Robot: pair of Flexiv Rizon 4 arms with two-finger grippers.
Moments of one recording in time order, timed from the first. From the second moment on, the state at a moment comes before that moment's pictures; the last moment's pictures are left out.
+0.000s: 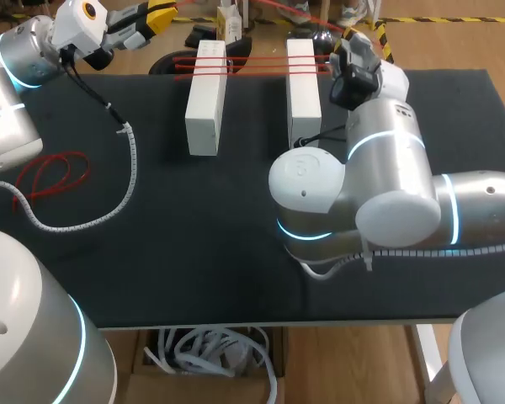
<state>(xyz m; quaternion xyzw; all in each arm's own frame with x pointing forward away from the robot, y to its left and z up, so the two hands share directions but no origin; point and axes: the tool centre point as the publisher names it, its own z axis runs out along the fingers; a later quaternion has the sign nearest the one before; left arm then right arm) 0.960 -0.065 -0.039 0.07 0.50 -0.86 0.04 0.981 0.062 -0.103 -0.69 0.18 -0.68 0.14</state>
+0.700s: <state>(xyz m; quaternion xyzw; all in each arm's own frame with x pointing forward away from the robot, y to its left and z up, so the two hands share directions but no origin) 0.953 -0.064 -0.057 0.08 0.69 -0.72 -0.02 0.981 0.062 -0.103 -0.69 0.18 -0.68 0.14</state>
